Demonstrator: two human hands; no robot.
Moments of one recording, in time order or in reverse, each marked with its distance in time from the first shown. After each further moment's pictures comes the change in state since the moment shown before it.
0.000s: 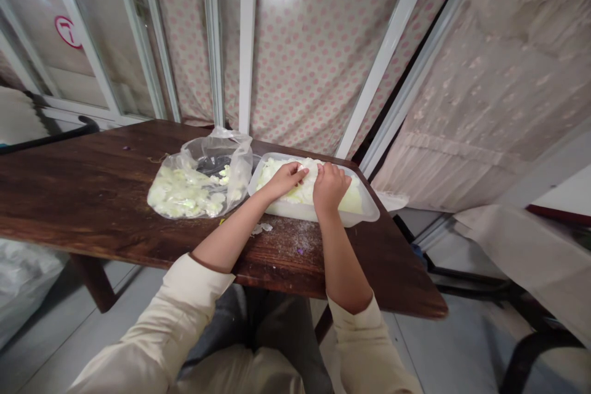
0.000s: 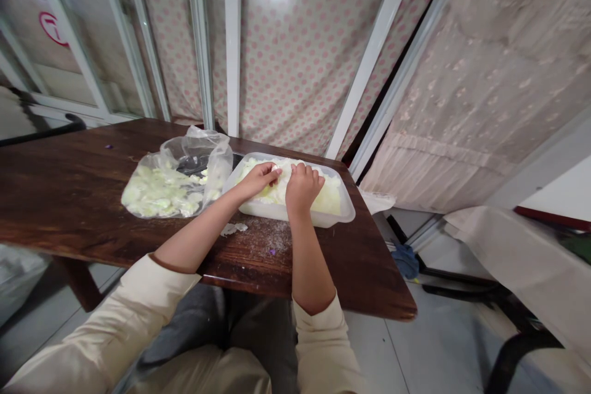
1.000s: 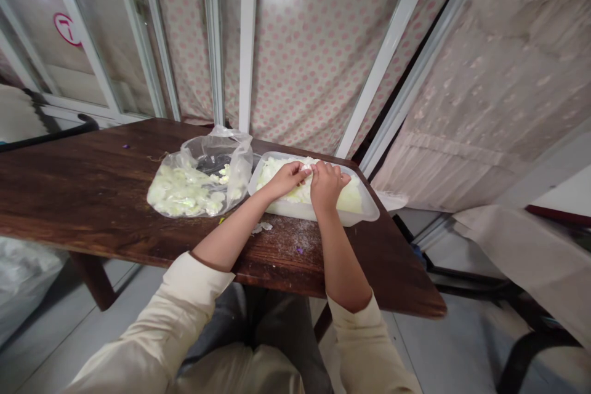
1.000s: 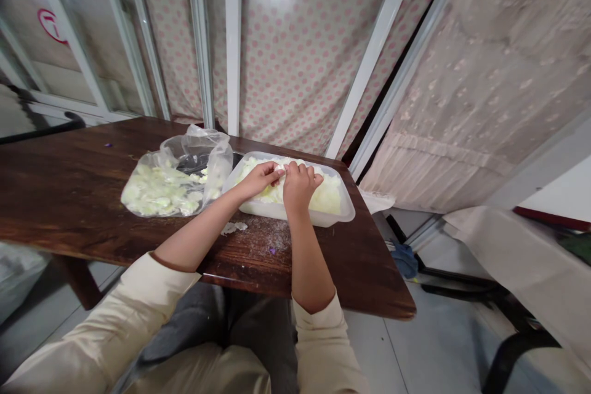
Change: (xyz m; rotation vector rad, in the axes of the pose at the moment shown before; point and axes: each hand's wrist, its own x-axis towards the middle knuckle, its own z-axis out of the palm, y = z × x) left_hand 0.001 -0.005 0.001 -0.004 -0.054 0.067; right_hand -0.001 -0.007 -0.004 -0.031 -0.046 -0.100
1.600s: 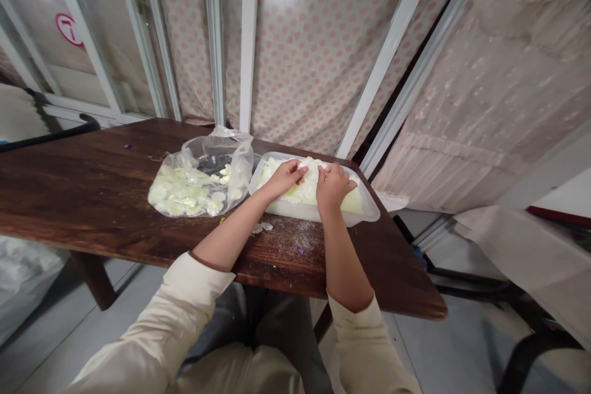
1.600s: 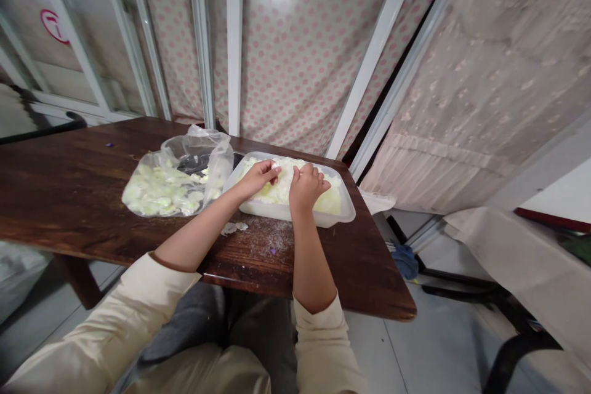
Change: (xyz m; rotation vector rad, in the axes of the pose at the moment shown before) left_hand 0.001 0.000 -0.002 -0.067 0.061 -0.028; right_hand 0.001 0.008 0.005 0.075 0.030 0.233
